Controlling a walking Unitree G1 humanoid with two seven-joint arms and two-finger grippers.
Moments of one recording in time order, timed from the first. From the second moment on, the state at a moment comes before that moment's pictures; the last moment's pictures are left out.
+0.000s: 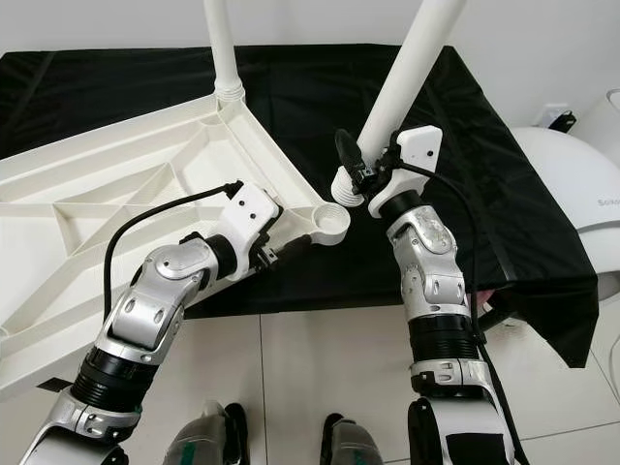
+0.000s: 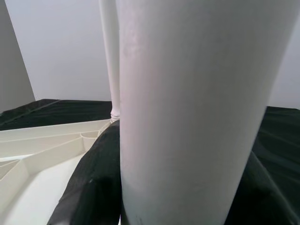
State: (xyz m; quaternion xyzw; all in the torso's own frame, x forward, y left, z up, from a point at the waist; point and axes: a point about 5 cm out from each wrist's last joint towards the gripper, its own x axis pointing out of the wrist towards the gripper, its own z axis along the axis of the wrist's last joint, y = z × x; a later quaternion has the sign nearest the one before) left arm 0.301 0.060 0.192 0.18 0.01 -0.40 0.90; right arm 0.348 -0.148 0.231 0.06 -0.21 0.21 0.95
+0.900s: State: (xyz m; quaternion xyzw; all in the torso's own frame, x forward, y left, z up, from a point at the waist) left arm 0.310 0.054 0.165 0.23 0.07 -0.41 0.88; right arm 0.349 -0.149 0.237 0.06 -0.21 0.21 0.95
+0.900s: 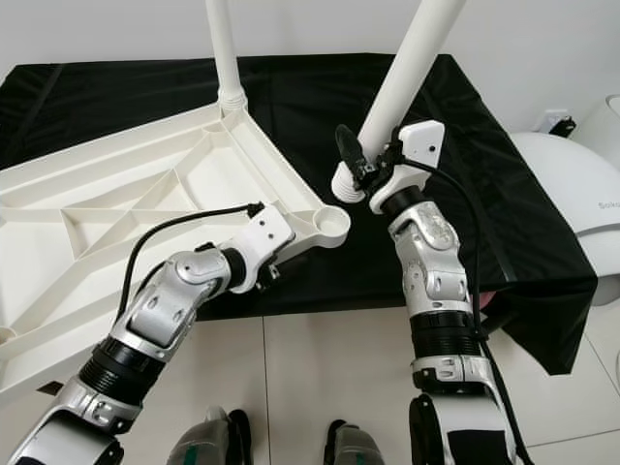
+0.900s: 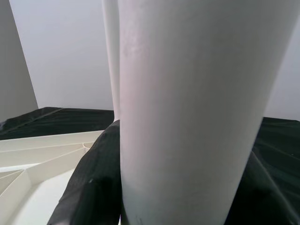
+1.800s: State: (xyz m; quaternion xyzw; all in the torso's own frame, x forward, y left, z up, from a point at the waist) left arm 0.304 0.084 0.166 0.26 0.10 -0.44 0.85; right arm 0.340 -0.129 0.233 0.06 -0.19 0.33 0.92
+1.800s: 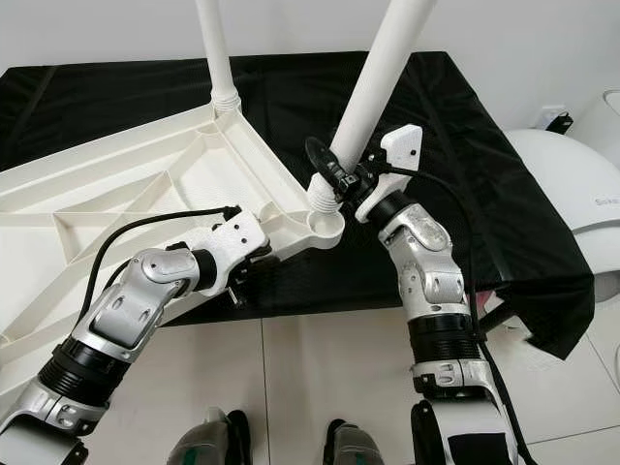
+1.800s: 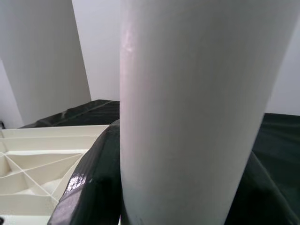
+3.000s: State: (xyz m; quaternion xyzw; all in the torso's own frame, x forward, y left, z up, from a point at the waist) left arm 0.302 0.102 0.162 0.26 0.12 -0.45 0.85; right arm 0.331 -0.135 0.216 0.05 -0.16 0.36 0.92
